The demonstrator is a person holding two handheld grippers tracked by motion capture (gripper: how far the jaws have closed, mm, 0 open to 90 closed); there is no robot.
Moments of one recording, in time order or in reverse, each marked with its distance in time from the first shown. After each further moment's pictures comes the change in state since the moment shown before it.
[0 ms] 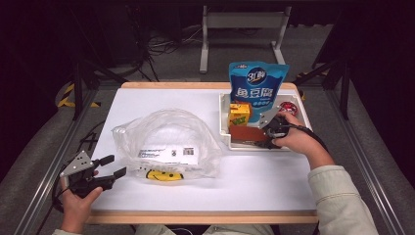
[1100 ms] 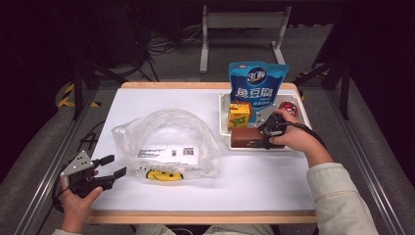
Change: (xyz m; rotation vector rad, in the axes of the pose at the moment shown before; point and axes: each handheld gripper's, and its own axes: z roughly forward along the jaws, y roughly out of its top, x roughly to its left) left arm 0.000 0.000 0.000 -0.001 0.000 -0.002; right arm 0.000 0.014 0.002 0.000 0.020 -0.038
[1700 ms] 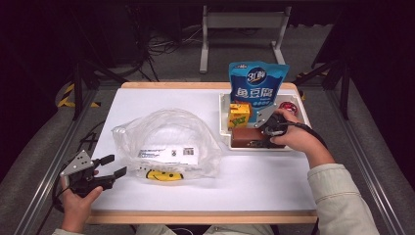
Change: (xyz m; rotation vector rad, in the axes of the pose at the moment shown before) left arm 0.001 0.001 0.002 0.000 -0.004 0.005; right arm 0.003 0.000 -0.011 -0.018 -0.027 -0.007
